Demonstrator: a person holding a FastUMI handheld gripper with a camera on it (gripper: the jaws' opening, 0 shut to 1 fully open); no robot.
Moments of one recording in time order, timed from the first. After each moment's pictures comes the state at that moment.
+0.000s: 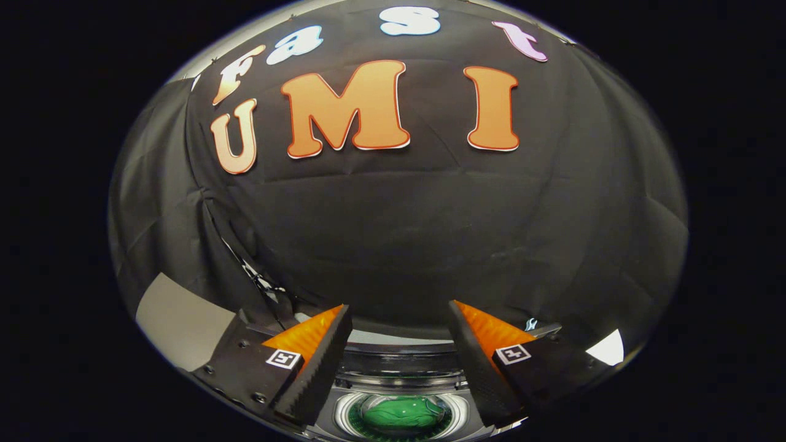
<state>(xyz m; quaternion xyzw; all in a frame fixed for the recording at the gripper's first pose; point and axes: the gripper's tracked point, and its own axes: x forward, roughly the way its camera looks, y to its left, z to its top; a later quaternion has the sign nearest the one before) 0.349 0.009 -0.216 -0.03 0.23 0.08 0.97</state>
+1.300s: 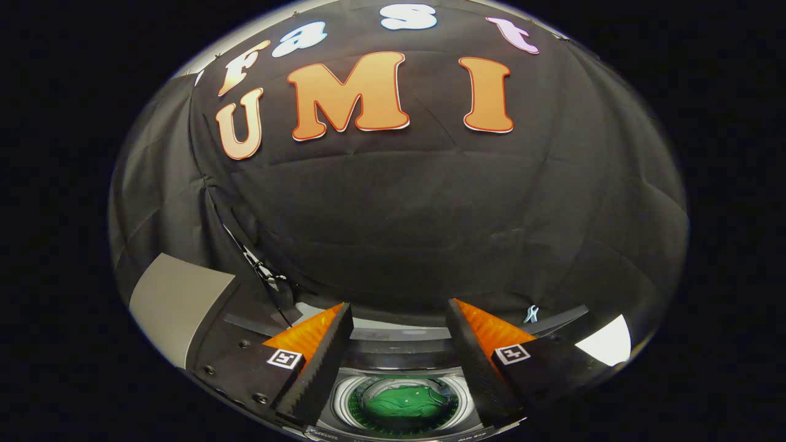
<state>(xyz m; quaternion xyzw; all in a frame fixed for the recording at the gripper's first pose) 0.290 0.004 -0.252 -0.02 0.23 0.08 0.97</state>
